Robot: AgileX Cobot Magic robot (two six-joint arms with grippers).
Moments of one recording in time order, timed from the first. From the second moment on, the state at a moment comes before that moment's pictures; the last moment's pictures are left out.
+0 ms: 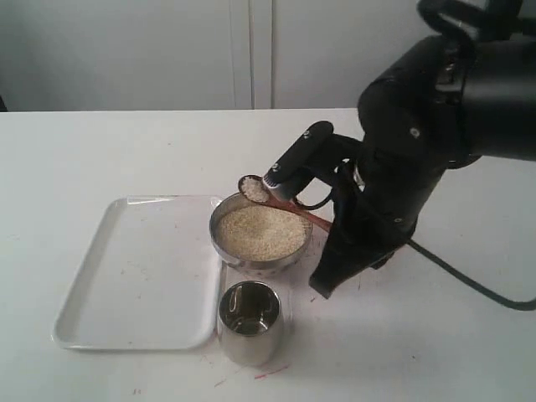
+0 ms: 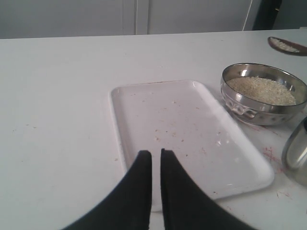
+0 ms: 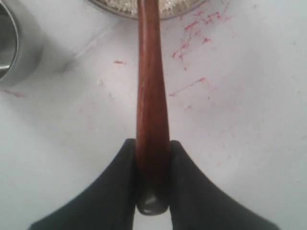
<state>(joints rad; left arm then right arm) -0.17 0.00 0.01 -0.17 0.08 -0.02 0.56 1.56 -1.11 -0.23 0.96 -0.05</state>
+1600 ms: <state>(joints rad) -0.17 0.00 0.01 -0.17 0.08 -0.02 1.02 1.43 -0.84 -0.47 1.13 0.41</state>
